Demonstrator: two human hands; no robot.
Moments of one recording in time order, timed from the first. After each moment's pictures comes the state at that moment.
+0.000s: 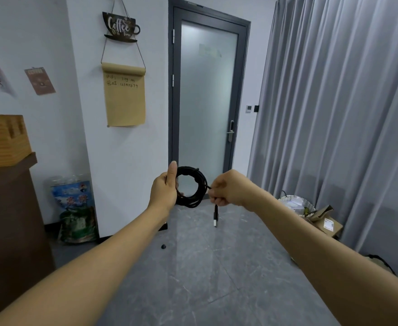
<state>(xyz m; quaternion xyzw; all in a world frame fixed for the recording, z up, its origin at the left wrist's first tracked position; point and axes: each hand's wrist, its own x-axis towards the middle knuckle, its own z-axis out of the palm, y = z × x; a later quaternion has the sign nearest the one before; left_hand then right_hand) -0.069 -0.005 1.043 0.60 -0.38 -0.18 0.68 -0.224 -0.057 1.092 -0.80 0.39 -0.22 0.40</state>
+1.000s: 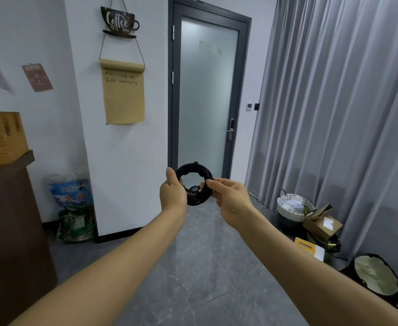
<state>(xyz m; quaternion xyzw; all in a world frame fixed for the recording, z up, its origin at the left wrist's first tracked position) -0.096 -0.020 1.044 0.57 -0.22 -0.25 0.75 -0.209 -0.051 1.055 -0.57 0.30 -0.42 0.64</state>
